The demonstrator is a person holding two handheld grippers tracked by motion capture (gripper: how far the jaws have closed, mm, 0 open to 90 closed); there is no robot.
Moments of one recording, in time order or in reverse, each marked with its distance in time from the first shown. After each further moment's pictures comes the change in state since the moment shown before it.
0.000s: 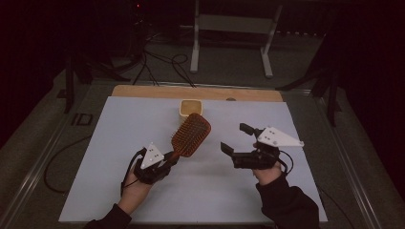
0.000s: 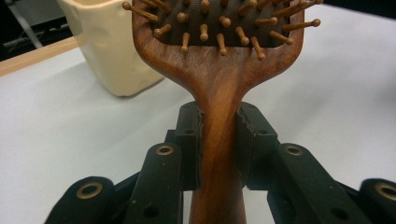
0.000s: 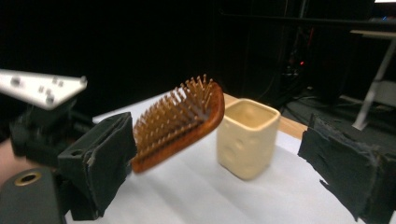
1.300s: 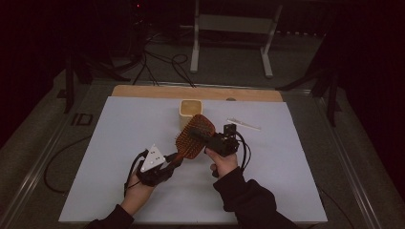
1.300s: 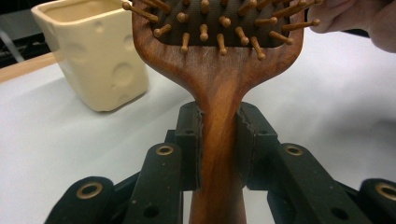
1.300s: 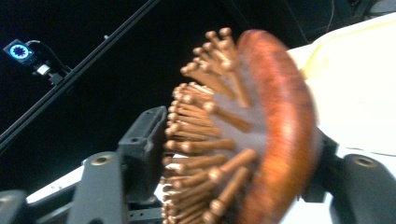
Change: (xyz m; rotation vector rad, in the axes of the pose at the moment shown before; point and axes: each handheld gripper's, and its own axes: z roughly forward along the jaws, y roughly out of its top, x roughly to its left) left arm -0.007 -0.002 0.003 -0.058 -0.058 0.009; right arm 0.009 -0.031 0.097 0.027 0.143 0.627
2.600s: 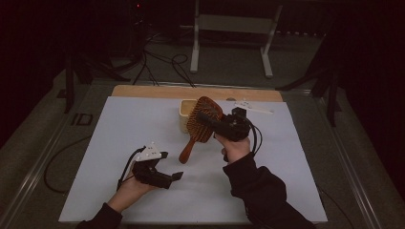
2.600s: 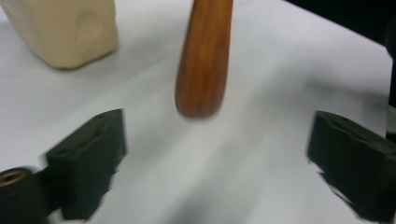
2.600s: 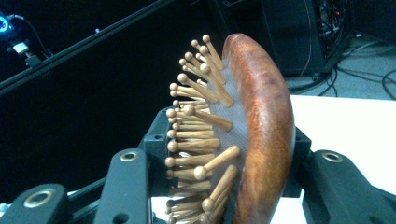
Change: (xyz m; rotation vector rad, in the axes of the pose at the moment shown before) left arm 0.021 -0.005 -0.003 0.158 -0.197 -0.111; right arm 0.026 0.056 -0.018 -0.027 -0.067 -0.246
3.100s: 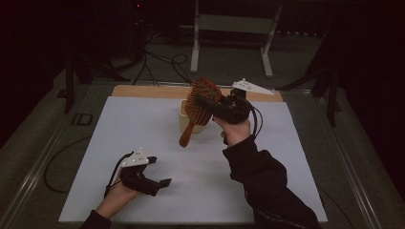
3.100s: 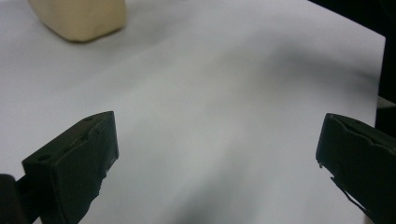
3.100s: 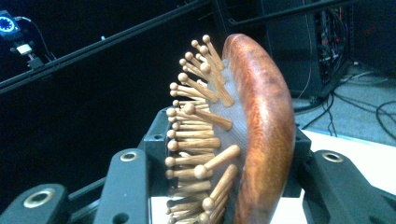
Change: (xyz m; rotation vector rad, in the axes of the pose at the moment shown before) left arm 0.009 -0.025 -0.026 -0.010 0.010 -0.011; right arm 0.009 0.048 0.012 -0.032 0.008 -0.094
